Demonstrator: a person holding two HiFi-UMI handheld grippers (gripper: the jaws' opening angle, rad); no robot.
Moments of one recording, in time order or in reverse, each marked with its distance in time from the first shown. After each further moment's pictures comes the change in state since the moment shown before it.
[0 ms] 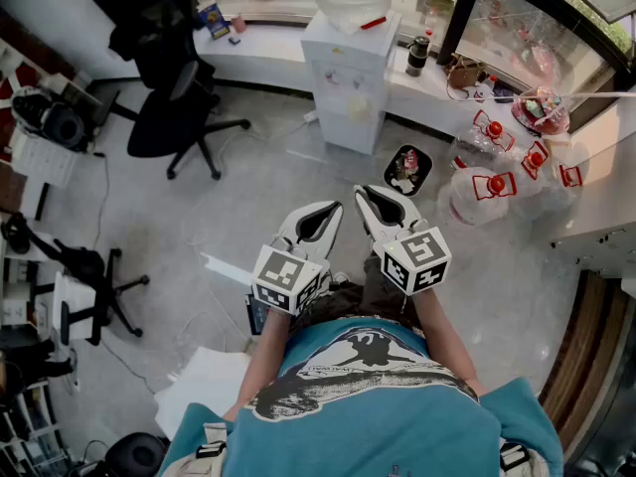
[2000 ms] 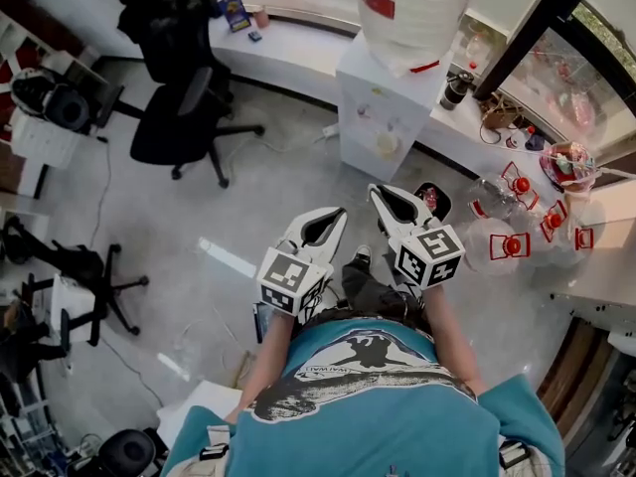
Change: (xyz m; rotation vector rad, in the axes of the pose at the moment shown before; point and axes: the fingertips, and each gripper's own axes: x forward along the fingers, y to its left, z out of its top) left arm 0.096 0.173 0.022 -0.099 0.062 0.074; right arm 0.182 -0.107 0.043 0.088 0.096 0.074
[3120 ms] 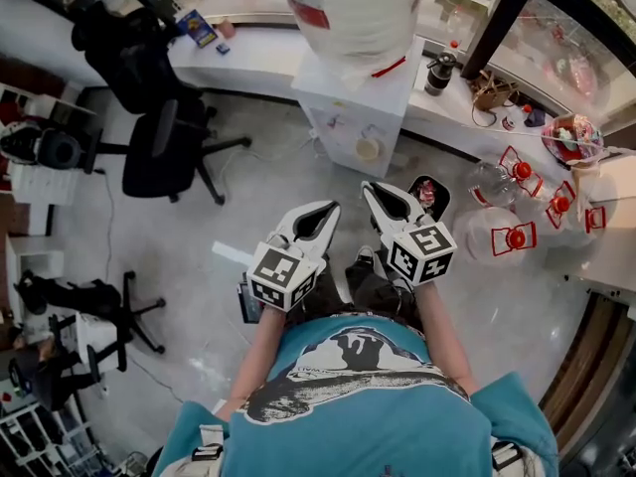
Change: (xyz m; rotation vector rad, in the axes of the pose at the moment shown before) left arm 0.112 0.017 0.023 0.042 0.109 -0.080; right arm 0.021 -0.110 0.006 0.158 -0.044 -0.071
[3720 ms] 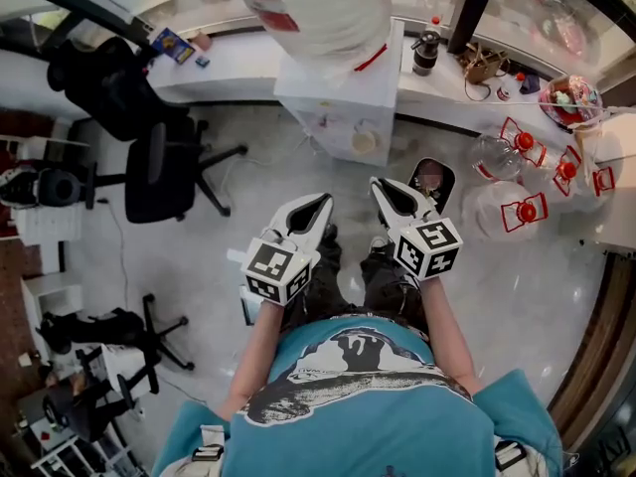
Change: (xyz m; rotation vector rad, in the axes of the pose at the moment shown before) left arm 0.017 0.031 0.000 0.031 0.064 -0.070; right arm 0.002 -0.033 -0.014 0.106 -0.037 -0.141
